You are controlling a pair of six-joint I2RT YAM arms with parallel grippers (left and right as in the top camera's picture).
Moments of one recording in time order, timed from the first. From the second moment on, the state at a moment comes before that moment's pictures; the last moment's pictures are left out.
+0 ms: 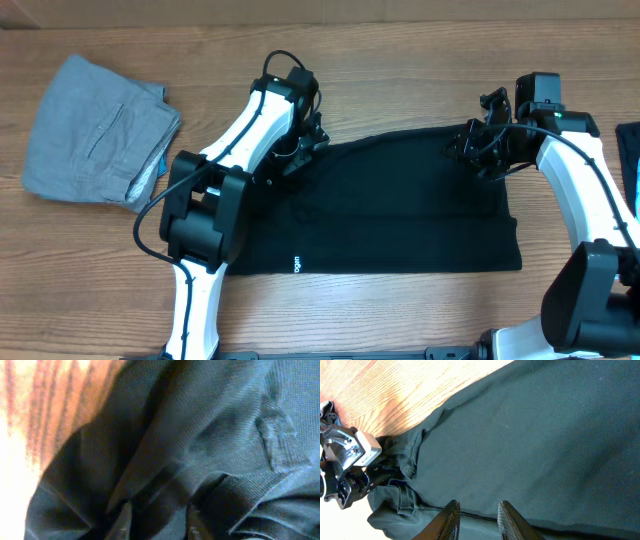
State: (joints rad) left arm -0.38 2.26 1.80 -1.18 -0.06 0.53; right arm -0.10 1.69 1.29 -0.88 -0.52 0.25
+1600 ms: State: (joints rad) left arm -0.38 2.26 1.78 -1.27 0.13 0.47; right arm -0.10 1.69 1.29 -0.89 -0.49 0.25
